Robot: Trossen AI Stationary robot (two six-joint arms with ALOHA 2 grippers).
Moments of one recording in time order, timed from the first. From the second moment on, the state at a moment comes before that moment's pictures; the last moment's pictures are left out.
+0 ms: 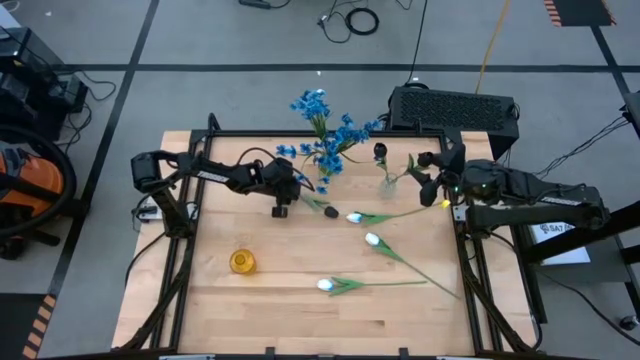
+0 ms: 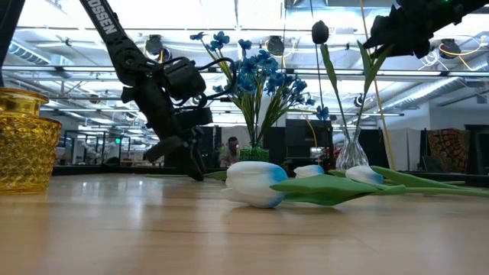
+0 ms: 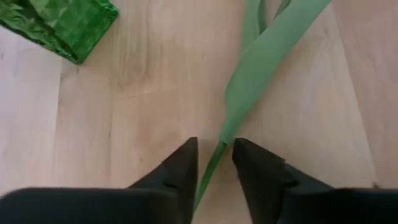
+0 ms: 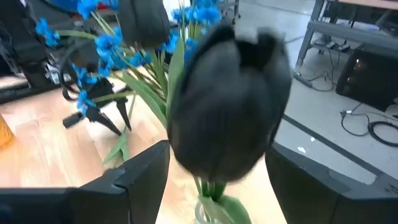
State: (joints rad) left arm 0.38 1.73 0.73 0.06 0.06 0.53; right arm -0.10 0.54 0.68 -0.49 0.52 0.24
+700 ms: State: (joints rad) left arm 0.22 1.58 0.72 -0.11 0.04 0.53; right arm -0.10 0.53 0.73 -0.55 0.41 0.25
